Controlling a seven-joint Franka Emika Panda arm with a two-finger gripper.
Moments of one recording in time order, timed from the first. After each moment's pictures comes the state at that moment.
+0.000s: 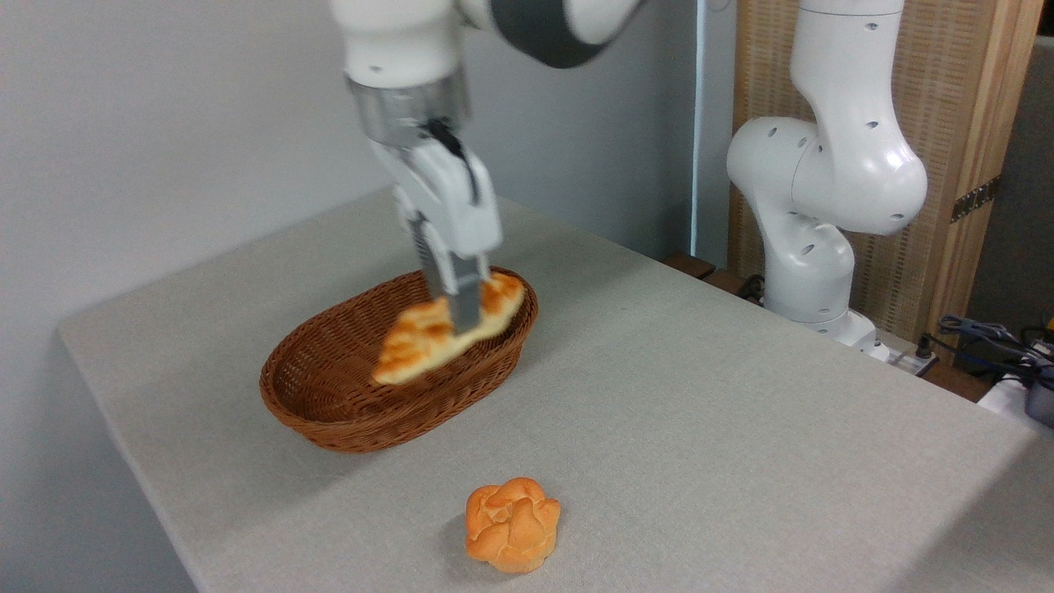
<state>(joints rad) -0.02 -0.13 0.00 -1.90 -0.13 1.73 1.00</state>
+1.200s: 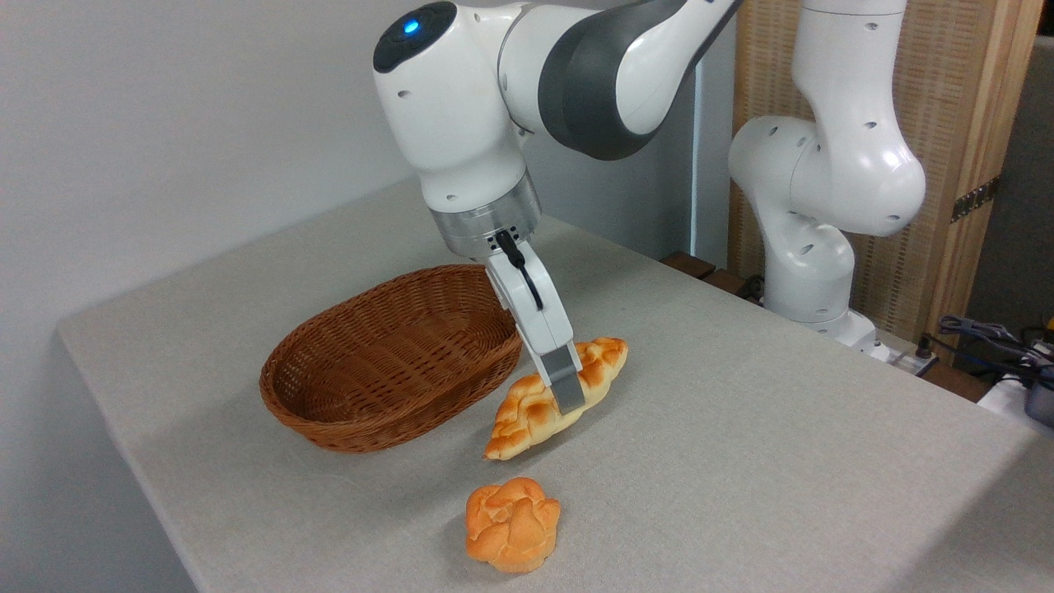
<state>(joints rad) -0.07 -0.13 0.07 -2.10 0.02 1.76 1.13</state>
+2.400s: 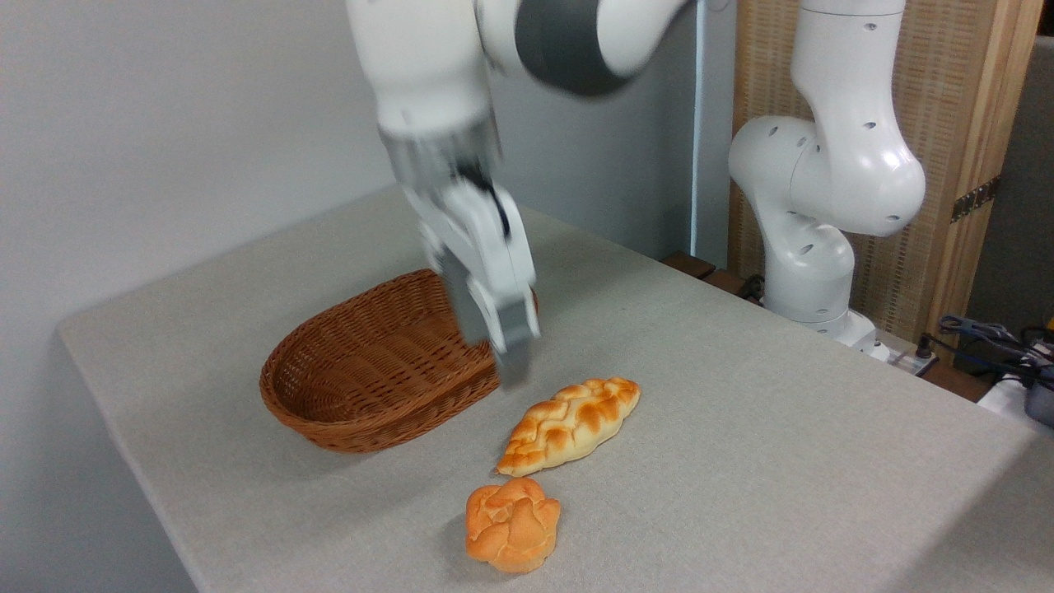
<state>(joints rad) -0.08 -0.12 0.05 -1.92 -0.02 1.79 0.94</state>
